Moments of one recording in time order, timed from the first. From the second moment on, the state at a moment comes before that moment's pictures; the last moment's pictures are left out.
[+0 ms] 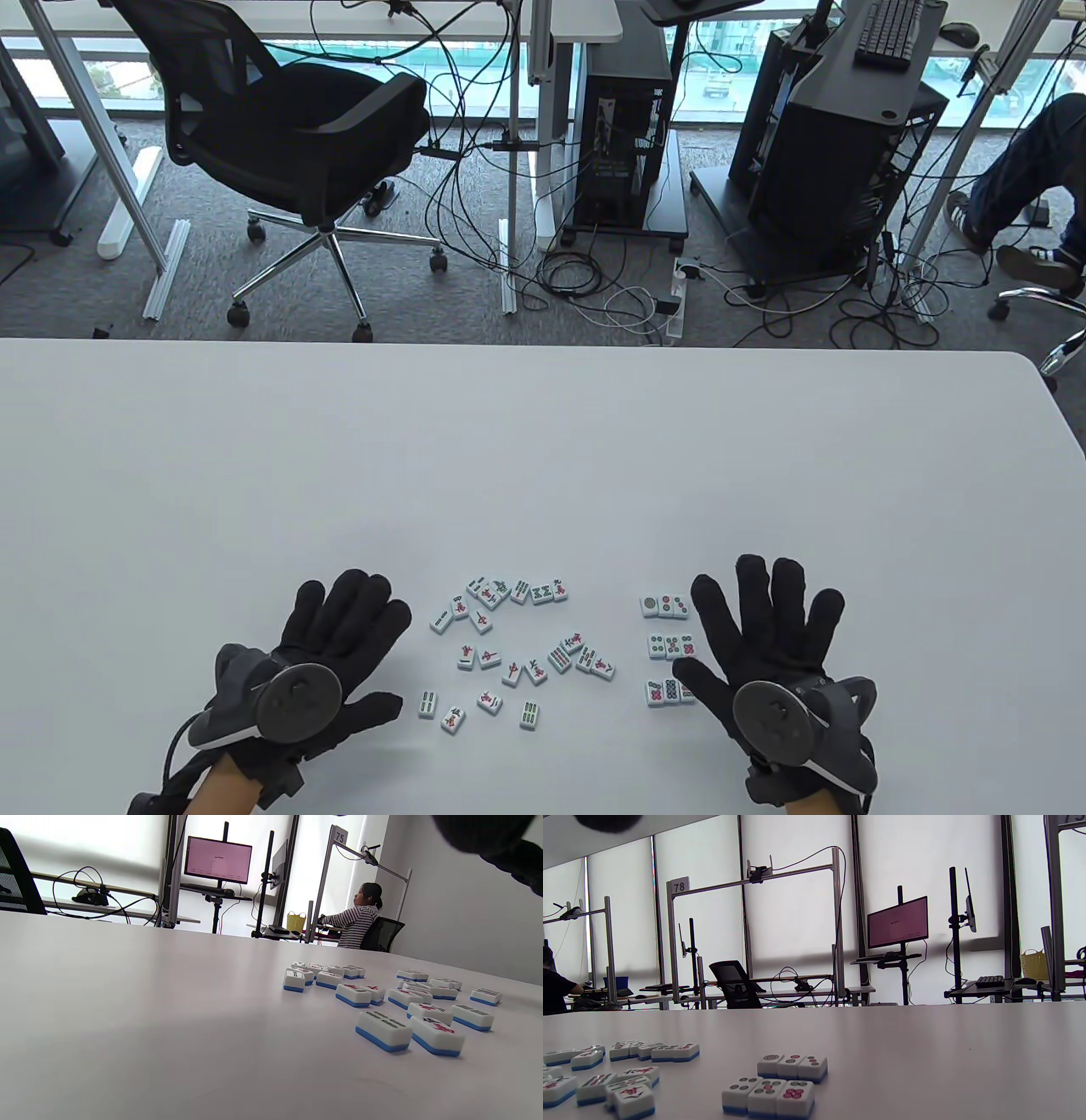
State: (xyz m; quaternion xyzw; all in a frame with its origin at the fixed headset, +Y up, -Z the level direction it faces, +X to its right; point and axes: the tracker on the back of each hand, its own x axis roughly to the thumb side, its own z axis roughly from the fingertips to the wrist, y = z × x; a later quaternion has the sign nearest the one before) left_hand -0.230 -0.726 -0.227 0.03 -0.26 0.08 0.96; right_hand 0.215 -0.699 -0.229 0.16 -0.14 0.97 0.08
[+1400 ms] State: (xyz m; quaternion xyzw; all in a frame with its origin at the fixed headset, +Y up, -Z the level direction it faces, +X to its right) left_hand -0.091 -0.764 -0.243 -0.12 -0.36 -0.21 0.90; right_hand 0.206 -0.699 -0.223 0.19 -0.14 0.97 0.10
